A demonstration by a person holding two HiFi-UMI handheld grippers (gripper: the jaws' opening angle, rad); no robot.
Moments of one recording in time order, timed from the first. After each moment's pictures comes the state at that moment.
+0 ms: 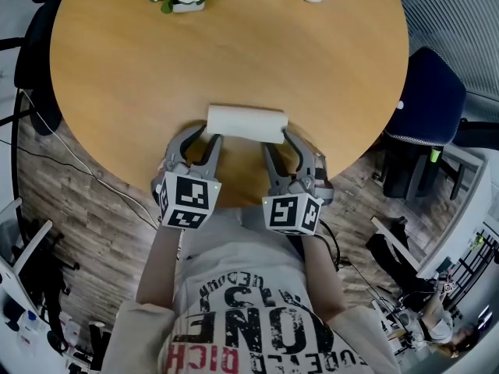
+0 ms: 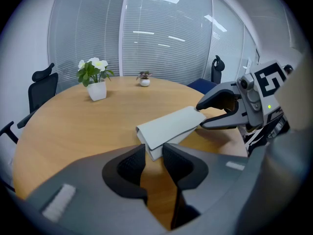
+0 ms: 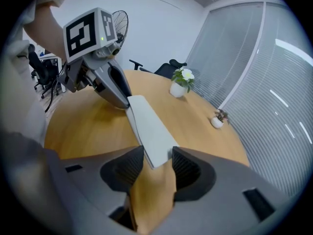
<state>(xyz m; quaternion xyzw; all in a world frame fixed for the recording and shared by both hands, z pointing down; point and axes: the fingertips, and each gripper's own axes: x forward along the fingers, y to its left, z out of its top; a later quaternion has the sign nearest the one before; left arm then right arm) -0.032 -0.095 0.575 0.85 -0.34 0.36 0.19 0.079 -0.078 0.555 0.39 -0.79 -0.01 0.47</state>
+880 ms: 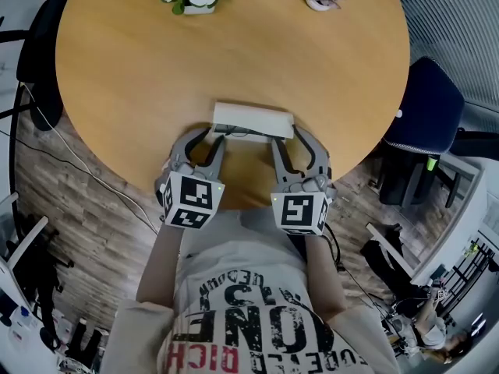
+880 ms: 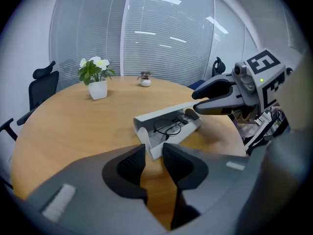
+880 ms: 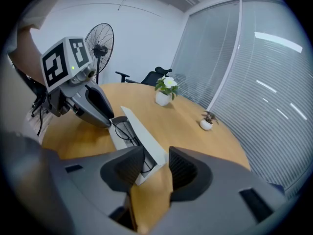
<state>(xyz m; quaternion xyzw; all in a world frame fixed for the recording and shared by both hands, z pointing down) -0.031 -0.097 0.577 0.85 -0.34 0.36 0.20 0.088 -0.109 0.526 0.45 -0.80 0.02 0.40</state>
